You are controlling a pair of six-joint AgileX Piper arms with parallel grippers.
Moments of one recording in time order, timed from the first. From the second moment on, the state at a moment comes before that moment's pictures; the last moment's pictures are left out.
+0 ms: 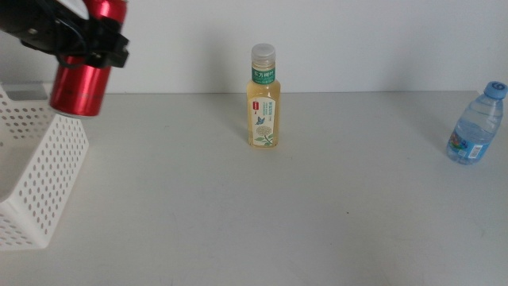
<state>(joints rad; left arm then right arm) -0.19 1.45 -1.46 -0.04 0.86 0.23 -0.03 -0.01 0.03 -0.02 0.12 -0.01</state>
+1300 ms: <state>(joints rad) 0.30 2.06 -1.68 0.05 1.15 0.25 -0.03 -0.01 0.03 -0.02 0.12 -0.01</state>
